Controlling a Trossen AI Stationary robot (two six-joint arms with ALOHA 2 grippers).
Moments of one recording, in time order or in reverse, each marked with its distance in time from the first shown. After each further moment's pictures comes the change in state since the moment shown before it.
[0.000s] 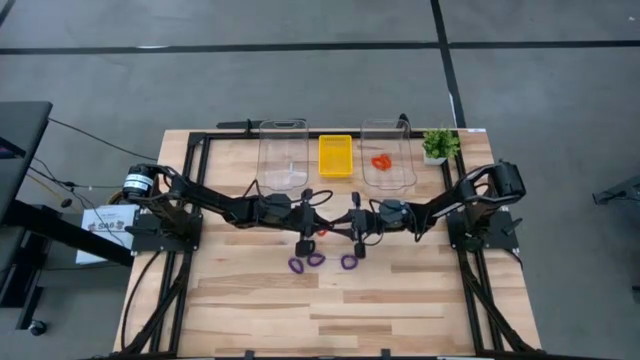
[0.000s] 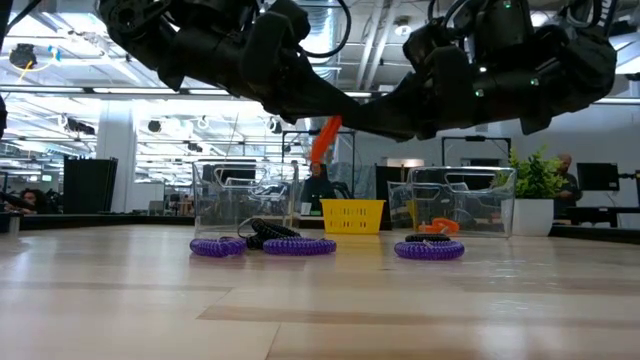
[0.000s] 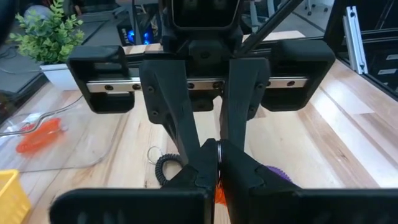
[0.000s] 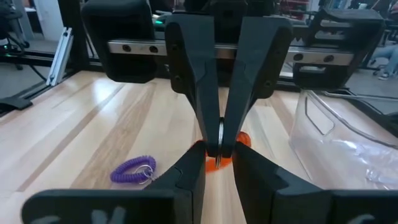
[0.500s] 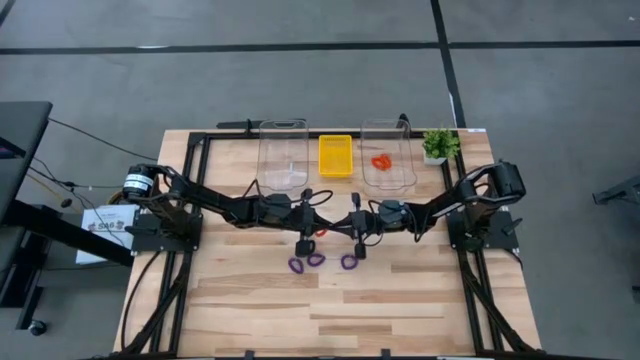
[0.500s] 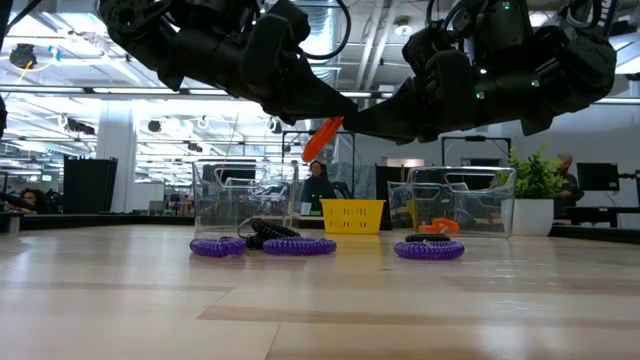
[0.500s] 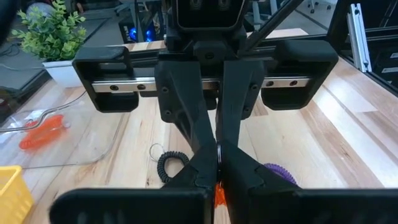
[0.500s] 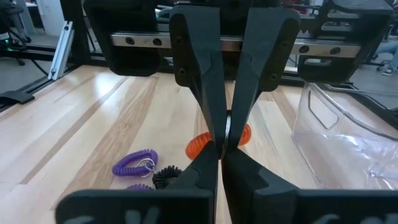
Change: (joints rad) left arm -0.002 0.000 0.000 -0.006 -0.006 -0.002; right arm -0.002 0.000 0.000 -0.021 -0.007 0.002
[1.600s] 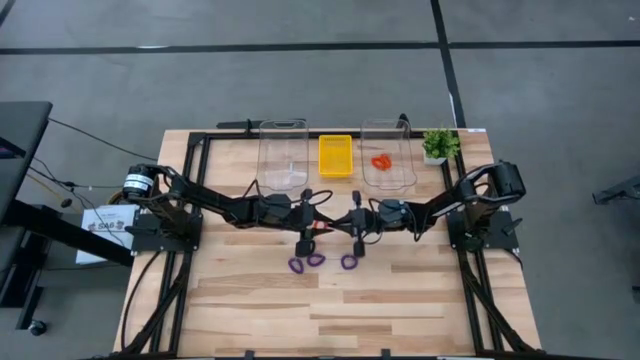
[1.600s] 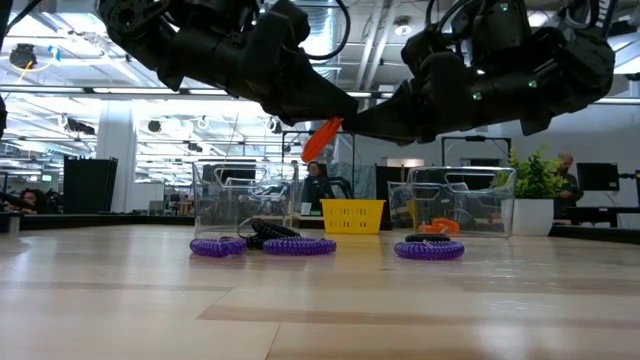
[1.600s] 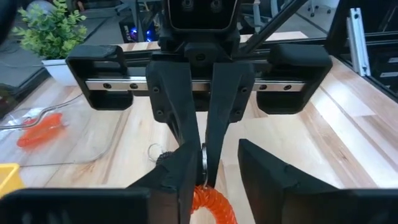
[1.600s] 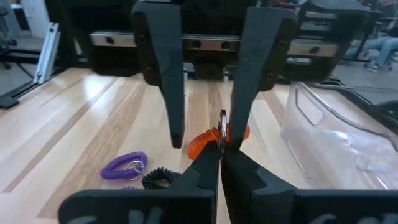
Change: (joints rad) left arm -0.004 0.000 -0.001 0.005 -0.002 -0.020; right arm -0.013 0.000 0.000 0.002 0.037 0.018
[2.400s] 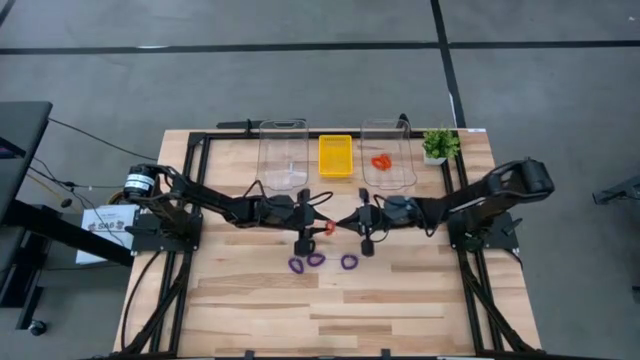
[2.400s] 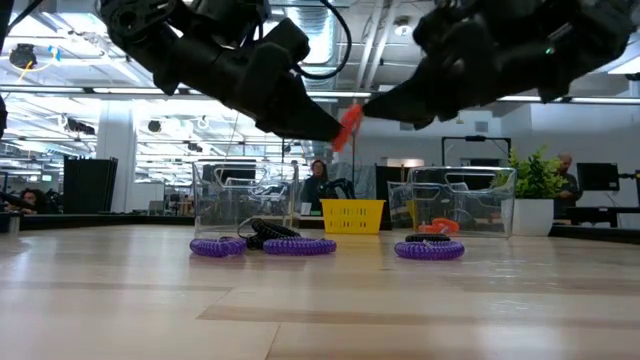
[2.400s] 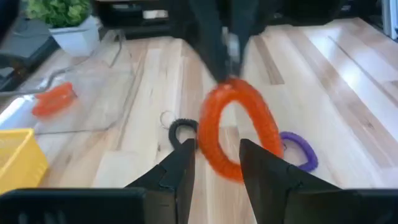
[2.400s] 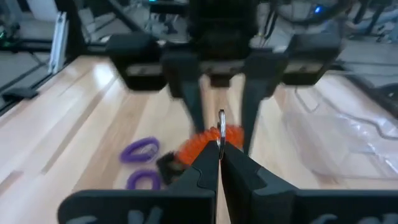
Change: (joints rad) left arm 0.011 0.004 -0.002 -0.096 -0.044 0.023; right arm 0.021 -0.235 0.003 -0.353 -0.004 0.034
